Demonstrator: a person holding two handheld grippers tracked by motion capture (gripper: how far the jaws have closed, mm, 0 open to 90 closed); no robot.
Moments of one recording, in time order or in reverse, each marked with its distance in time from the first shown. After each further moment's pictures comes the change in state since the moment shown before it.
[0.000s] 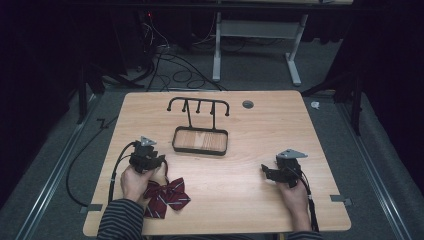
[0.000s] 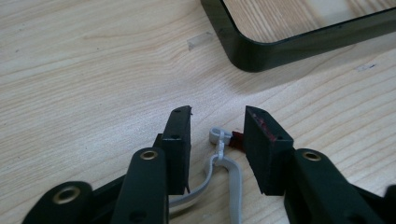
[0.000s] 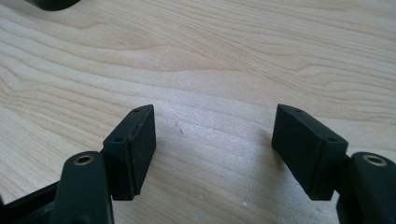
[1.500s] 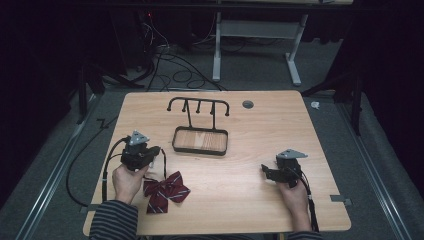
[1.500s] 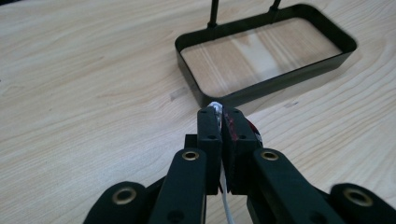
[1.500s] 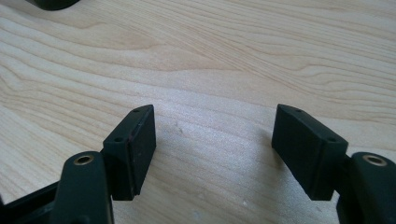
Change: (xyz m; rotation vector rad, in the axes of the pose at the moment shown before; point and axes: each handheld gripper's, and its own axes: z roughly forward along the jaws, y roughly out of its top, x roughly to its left) left arm -0.009 0.018 -0.062 -0.146 -0.061 0.057; right arm 0.000 0.000 0.000 0.001 0.000 0.000
